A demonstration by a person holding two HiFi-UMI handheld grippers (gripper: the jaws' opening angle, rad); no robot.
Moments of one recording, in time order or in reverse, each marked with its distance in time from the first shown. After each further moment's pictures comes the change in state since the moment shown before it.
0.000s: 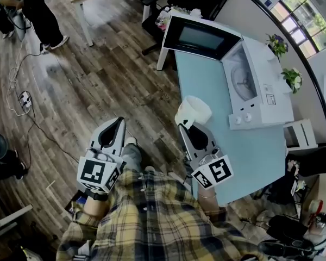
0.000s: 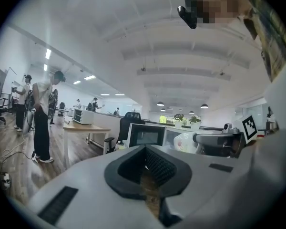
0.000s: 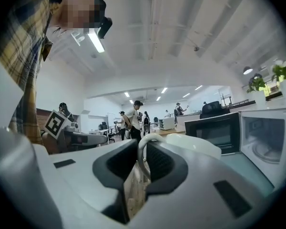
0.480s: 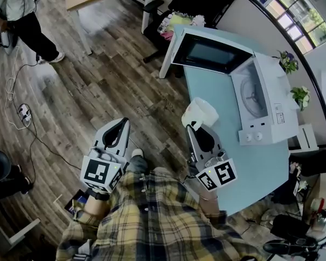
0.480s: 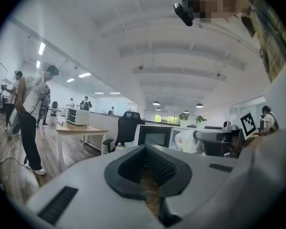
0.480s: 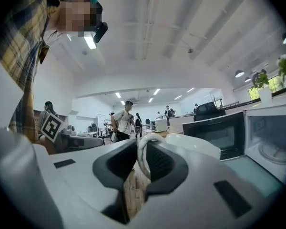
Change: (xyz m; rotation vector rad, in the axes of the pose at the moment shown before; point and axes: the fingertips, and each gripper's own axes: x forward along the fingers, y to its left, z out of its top) left arm 0.064 0.097 0.020 0.021 0.015 -0.081; right arm 0.101 -0.027 0.007 0.015 -0.015 -0.118
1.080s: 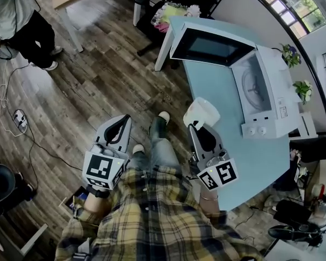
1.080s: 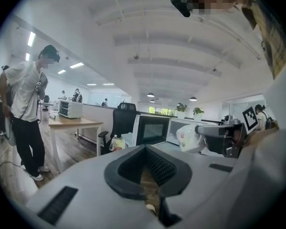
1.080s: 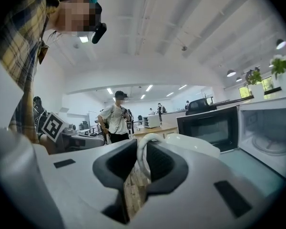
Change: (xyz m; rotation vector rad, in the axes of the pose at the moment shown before) left arm 0.031 0.030 -0.021 0.022 0.113 -0.084; right arm 0.021 -0.005 -0.020 0.023 0.048 -0.103
